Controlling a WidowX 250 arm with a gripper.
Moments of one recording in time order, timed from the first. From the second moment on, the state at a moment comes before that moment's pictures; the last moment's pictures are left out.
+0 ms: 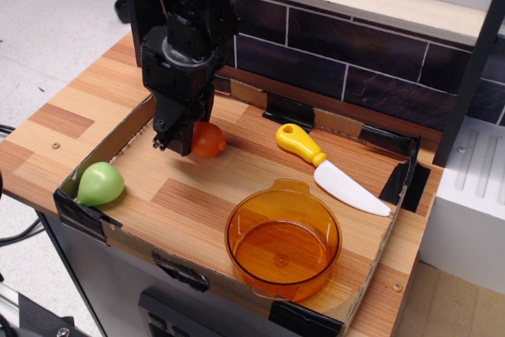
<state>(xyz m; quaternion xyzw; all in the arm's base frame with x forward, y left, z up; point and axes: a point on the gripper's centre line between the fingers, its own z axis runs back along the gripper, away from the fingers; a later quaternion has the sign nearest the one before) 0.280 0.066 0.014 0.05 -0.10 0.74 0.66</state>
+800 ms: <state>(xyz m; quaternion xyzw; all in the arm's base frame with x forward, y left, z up) 0.277 0.058 0.015 0.06 -0.07 0.74 0.66</state>
